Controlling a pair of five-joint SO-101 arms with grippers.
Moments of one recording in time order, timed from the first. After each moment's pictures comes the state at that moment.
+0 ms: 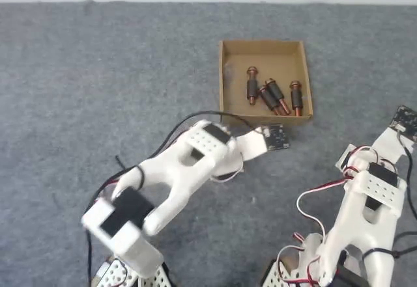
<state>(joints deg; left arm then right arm) 31.2 8.0 33.0 54.5 -32.9 26.4 -32.4 61.0 40.3 -5.7</state>
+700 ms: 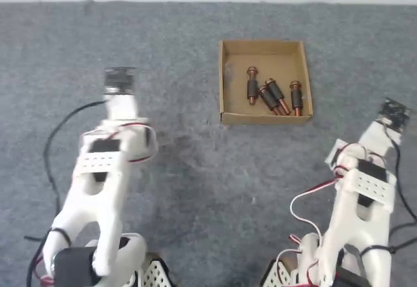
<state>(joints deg) -10.5 -22.2 59.6 31.2 3.6 19.3 -32.4 62.5 37.0 -5.7</state>
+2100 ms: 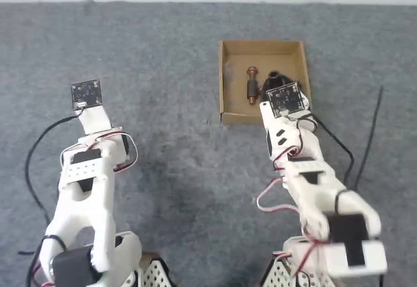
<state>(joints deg) -20.0 -22.5 64.7 29.1 5.4 -9.8 -5.3 64.4 -40.7 17.5</state>
